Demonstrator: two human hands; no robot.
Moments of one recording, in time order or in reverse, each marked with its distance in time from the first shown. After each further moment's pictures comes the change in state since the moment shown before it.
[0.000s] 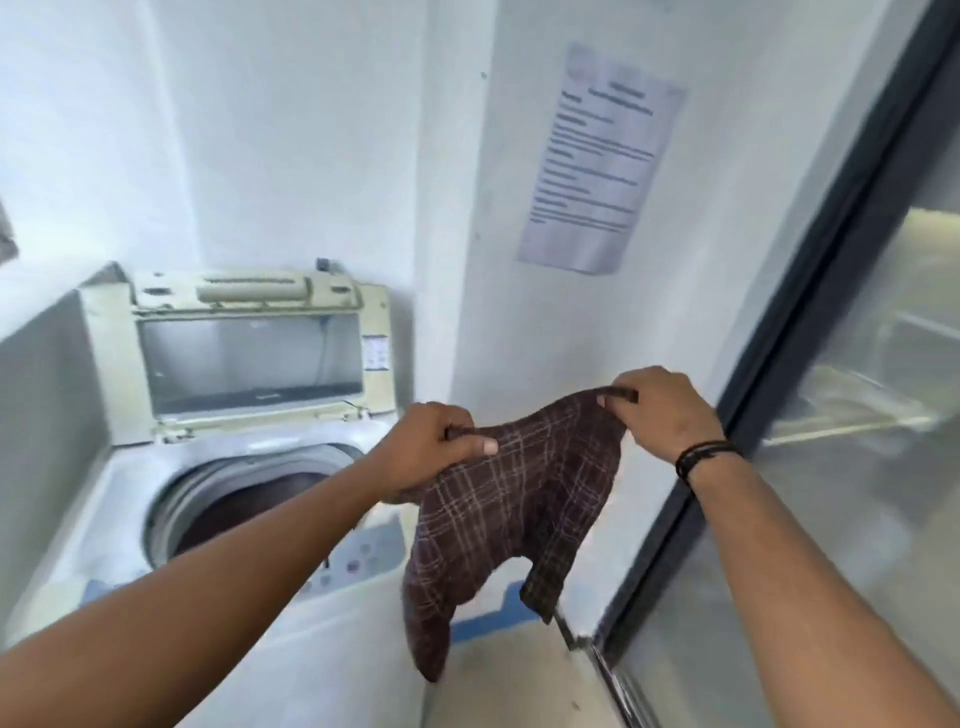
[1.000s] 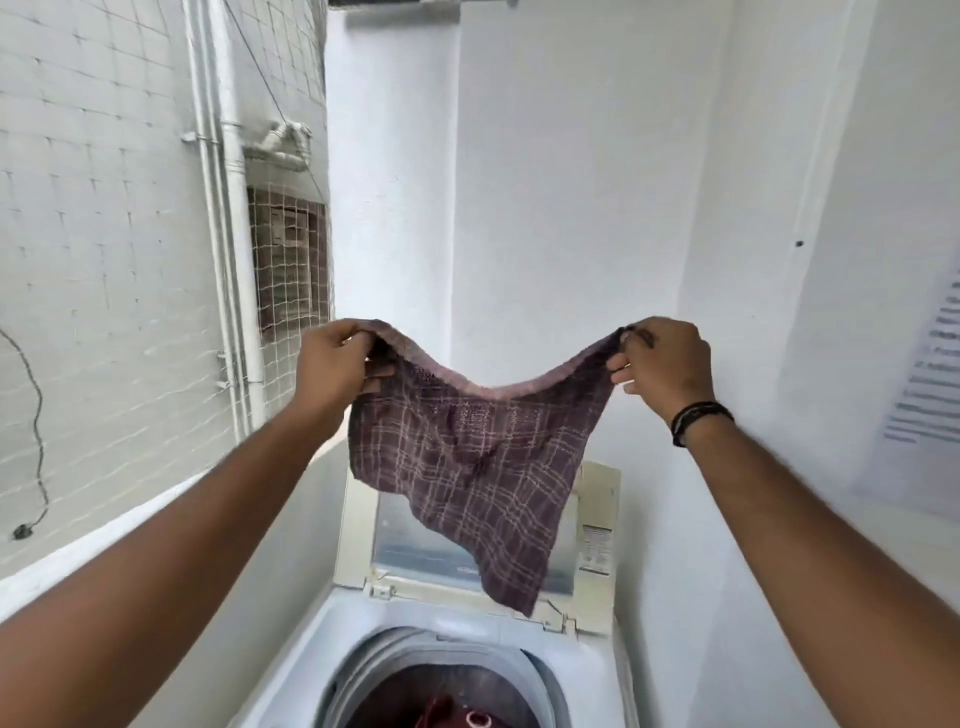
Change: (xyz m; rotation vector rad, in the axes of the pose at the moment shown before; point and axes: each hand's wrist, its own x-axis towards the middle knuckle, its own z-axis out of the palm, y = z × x) left_hand 0.027 -0.046 -0.351 -0.155 1.204 -0.295; right_hand 0.313 -0.286 0.059 0.917 0.152 -0.385
